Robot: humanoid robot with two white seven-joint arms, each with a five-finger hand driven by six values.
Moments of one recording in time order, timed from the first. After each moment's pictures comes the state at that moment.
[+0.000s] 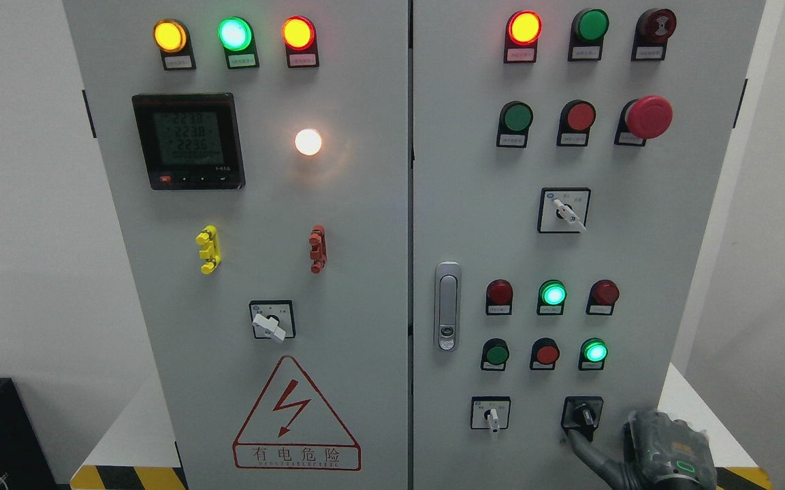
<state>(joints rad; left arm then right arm) 0.00 -0.10 -0.11 -0.08 0.14 -0.08 0.05 -0.30 -0.15 0.10 -1.70 1.27 0.54 0.38</state>
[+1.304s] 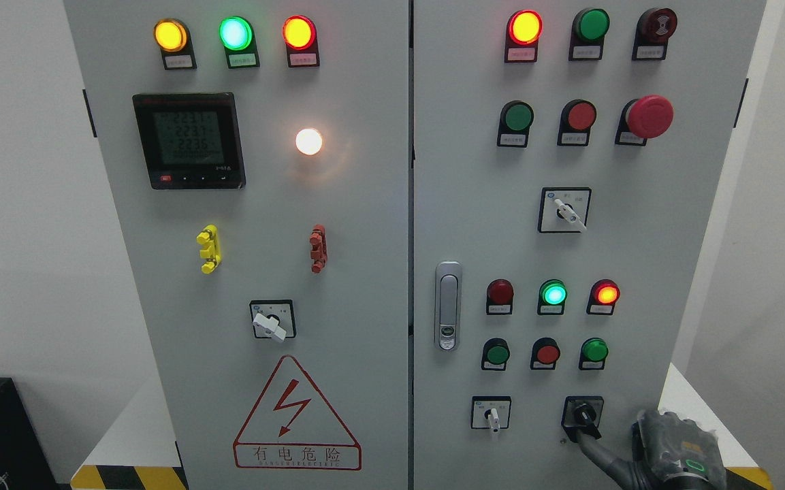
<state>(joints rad) 0.00 -0.10 -0.11 -0.08 0.14 -0.09 0.05 -0.31 -0.17 0.09 -1.70 1.23 0.55 0.38</state>
